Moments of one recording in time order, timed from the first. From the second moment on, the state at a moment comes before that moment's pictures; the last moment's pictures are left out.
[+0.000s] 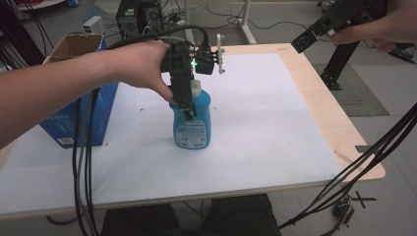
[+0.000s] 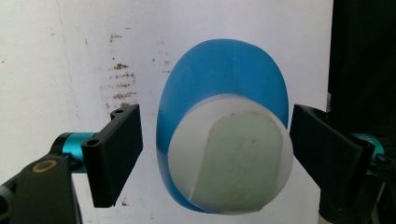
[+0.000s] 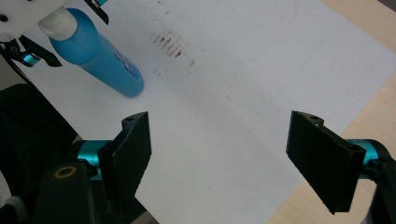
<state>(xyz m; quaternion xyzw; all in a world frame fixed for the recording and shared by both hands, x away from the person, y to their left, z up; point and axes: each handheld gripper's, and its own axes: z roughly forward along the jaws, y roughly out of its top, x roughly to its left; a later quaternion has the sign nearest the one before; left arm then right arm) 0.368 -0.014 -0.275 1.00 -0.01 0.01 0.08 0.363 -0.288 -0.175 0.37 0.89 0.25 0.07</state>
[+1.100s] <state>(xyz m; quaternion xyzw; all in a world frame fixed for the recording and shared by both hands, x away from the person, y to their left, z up) 0.369 -0.014 -0.278 1.00 -0.01 0.00 0.07 0.361 -0.291 -0.177 0.38 0.89 0.25 0.07</state>
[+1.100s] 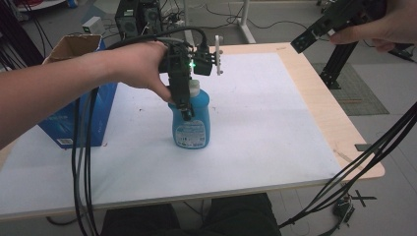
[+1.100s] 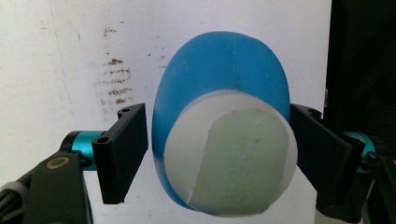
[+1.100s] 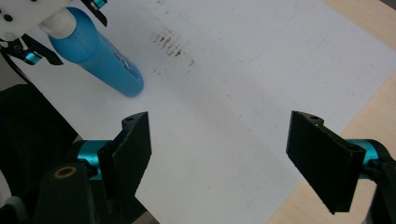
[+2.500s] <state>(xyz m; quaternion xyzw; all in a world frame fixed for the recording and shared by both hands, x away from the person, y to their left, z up) 0.371 -0.015 -0.279 1.00 0.00 0.00 0.06 0.359 -0.294 -0.182 0.38 0.89 0.25 0.07</state>
